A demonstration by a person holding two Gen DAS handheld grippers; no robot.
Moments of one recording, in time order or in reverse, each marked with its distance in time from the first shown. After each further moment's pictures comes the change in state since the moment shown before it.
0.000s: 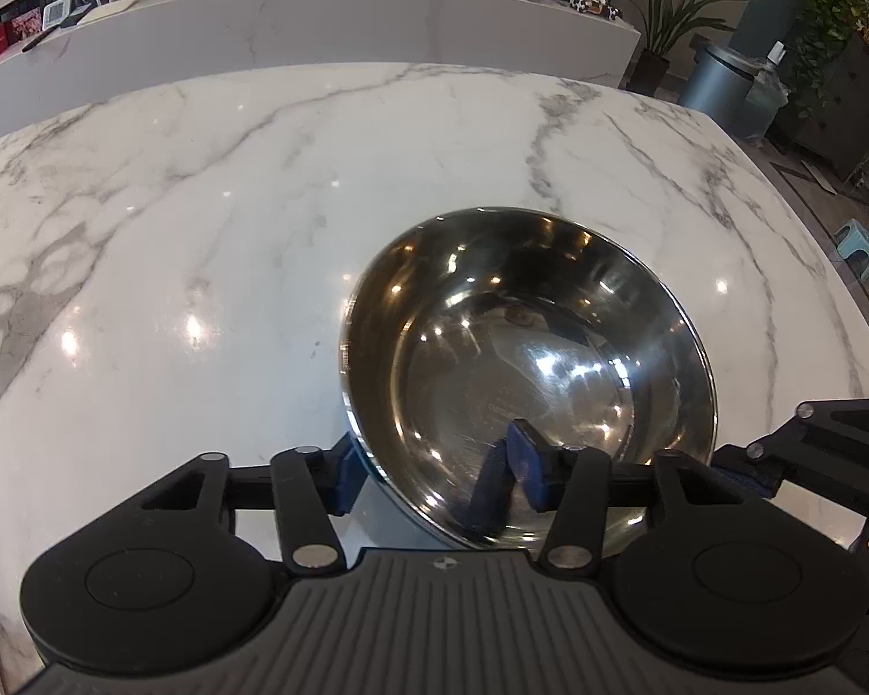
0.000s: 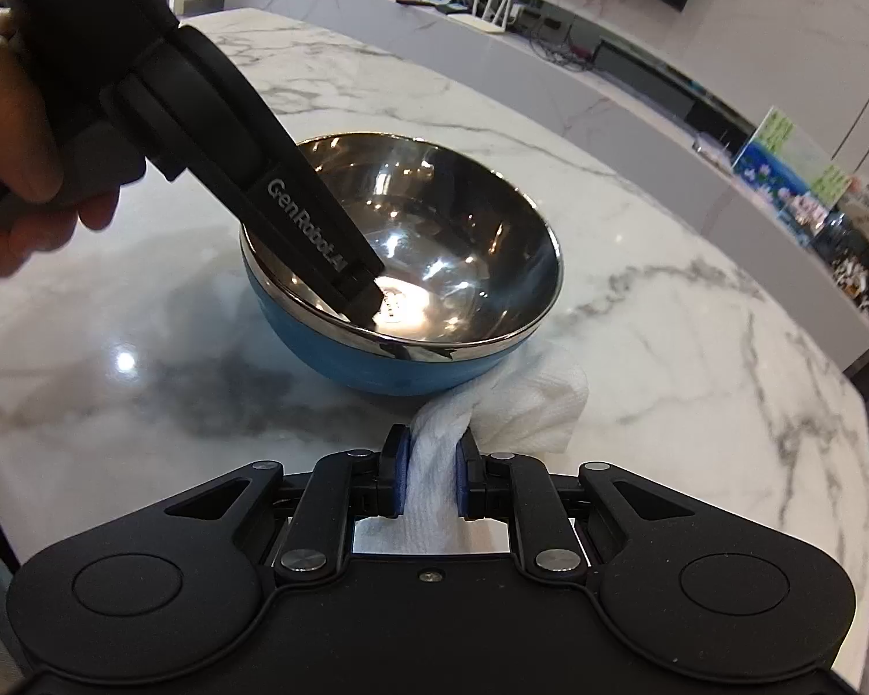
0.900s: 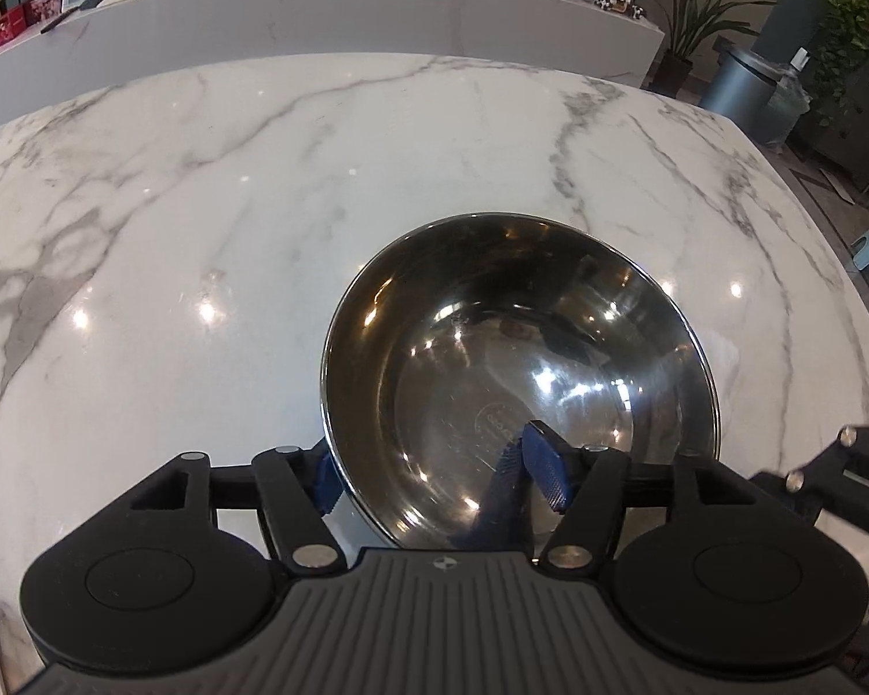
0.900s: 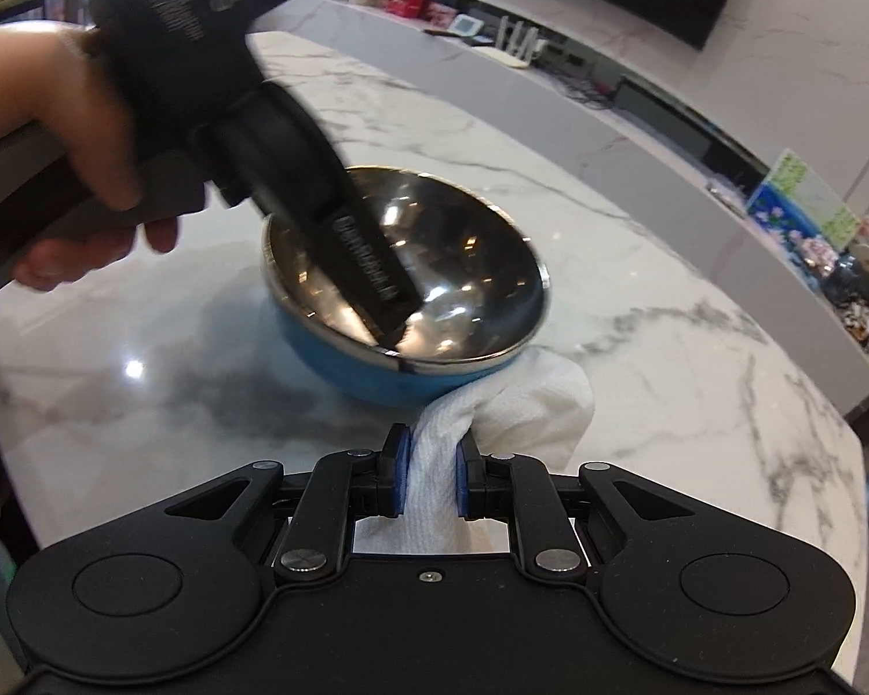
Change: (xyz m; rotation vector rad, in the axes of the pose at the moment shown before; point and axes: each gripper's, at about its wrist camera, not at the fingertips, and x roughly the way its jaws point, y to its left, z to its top) left arm 0.003 0.002 0.002 -0.046 0.033 0.027; right arm -0.022 0.008 0.000 -0.042 -0.054 0.081
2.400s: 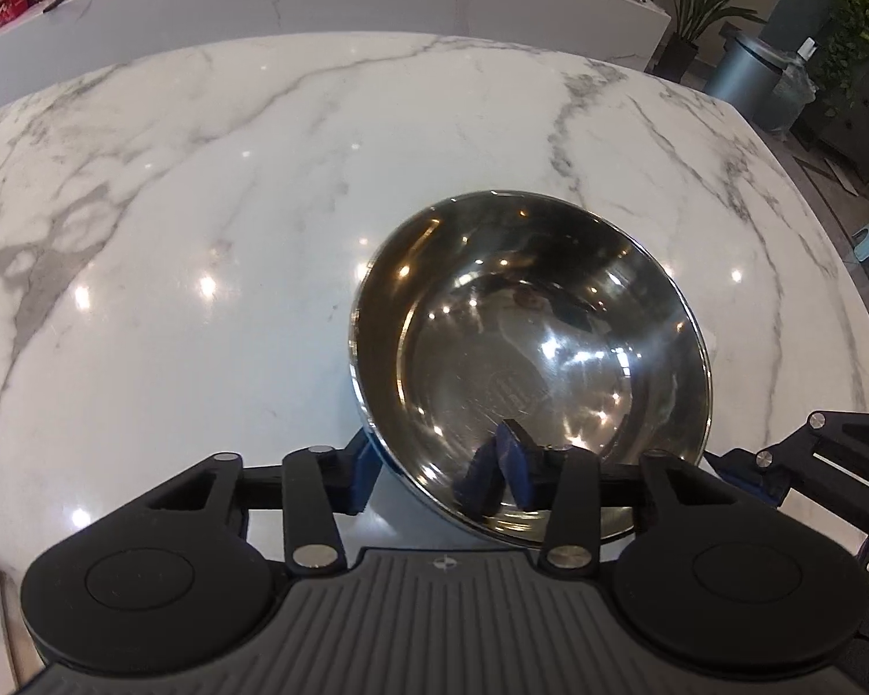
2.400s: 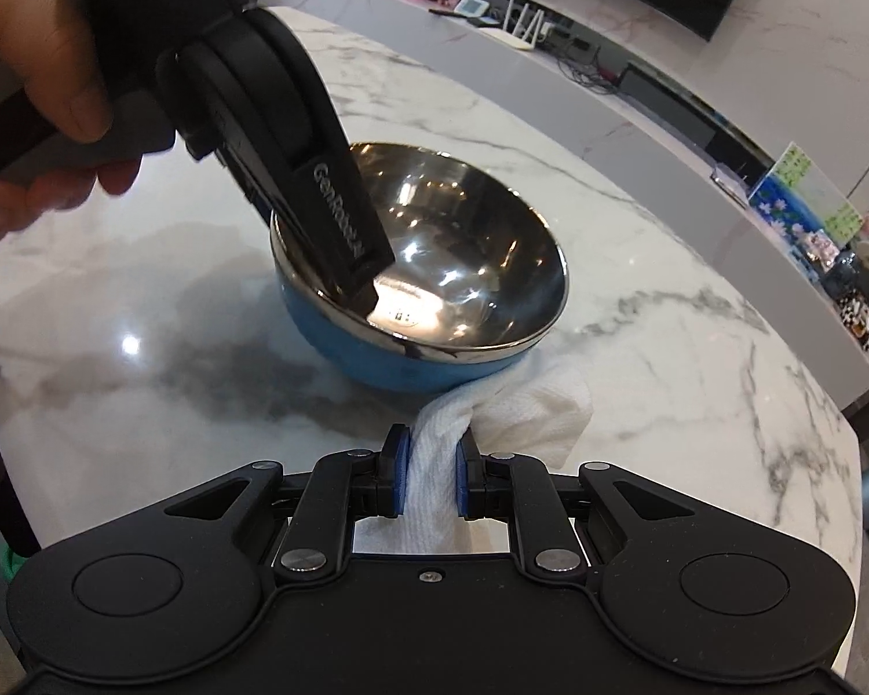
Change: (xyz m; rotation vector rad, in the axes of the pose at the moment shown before) left arm -0.011 0.000 -0.003 -0.001 0.041 0.005; right arm 0.008 0.001 -0.005 -0.011 0.048 -0.032
